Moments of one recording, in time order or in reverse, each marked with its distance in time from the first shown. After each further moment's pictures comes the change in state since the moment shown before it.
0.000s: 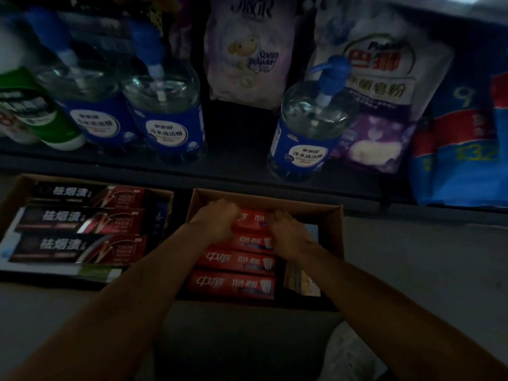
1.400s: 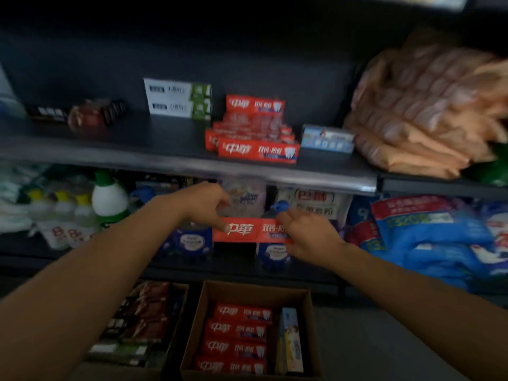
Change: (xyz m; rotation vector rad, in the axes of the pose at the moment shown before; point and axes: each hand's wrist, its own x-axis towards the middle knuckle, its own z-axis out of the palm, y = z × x) left_hand -0.186 0.074 -0.247 0.149 0.328 0.126; right_hand -0.161 -0.050 -0.279 -0.439 0.612 -0.178
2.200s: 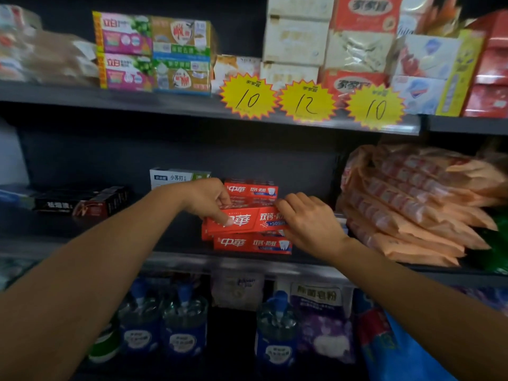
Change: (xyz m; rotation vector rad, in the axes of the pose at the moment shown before) left_hand 0.028 0.023 -0.183 -0.190 0.139 -0.023; right_hand 0.107 0.091 -0.122 -0.255 0.561 -0.089
